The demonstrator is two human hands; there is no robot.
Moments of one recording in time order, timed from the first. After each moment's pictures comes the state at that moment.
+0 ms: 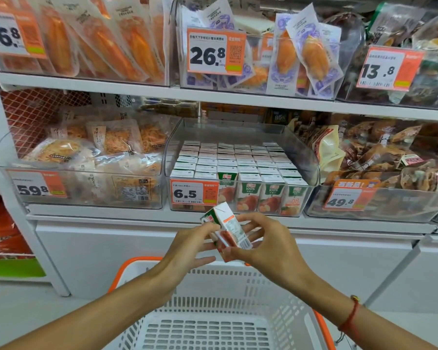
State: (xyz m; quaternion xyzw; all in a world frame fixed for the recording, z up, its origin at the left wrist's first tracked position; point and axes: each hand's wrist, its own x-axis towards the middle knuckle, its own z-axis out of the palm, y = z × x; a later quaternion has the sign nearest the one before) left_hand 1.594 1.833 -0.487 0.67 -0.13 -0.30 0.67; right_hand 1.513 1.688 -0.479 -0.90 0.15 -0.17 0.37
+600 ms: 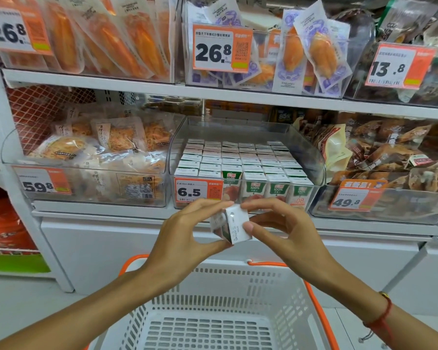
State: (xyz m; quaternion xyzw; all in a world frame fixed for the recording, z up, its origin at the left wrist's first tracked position) left_hand 1.605 1.850 -0.485 0.75 -0.43 0.06 0.50; right_hand 1.503 1.670 -0.464 -0.83 -0.05 -0.23 0.51
